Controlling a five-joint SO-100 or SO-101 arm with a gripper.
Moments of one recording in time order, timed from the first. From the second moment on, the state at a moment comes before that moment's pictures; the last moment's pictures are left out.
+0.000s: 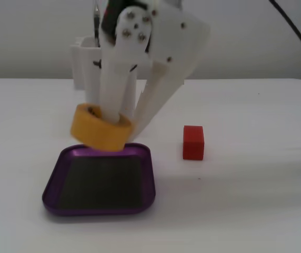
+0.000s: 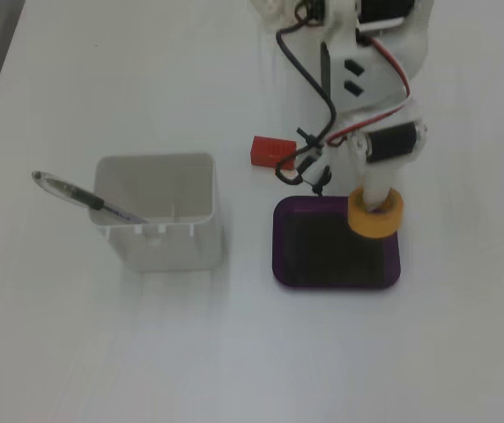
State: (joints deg) arm -9.1 70.8 66.0 62.4 -14.2
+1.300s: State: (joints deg) arm -9.1 76.3 33.1 95.8 -14.0
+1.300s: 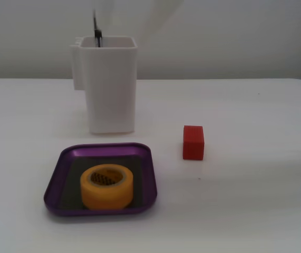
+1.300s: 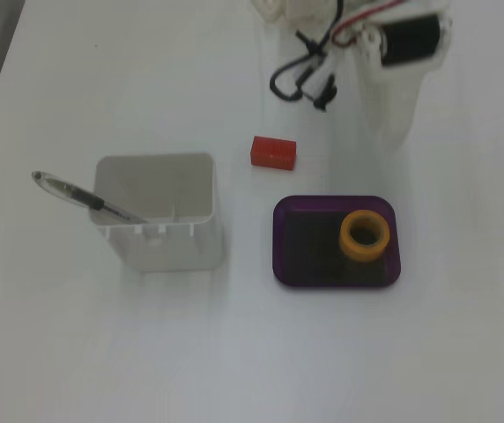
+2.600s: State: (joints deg) arm -4.4 189.4 160.7 67.0 -9.2
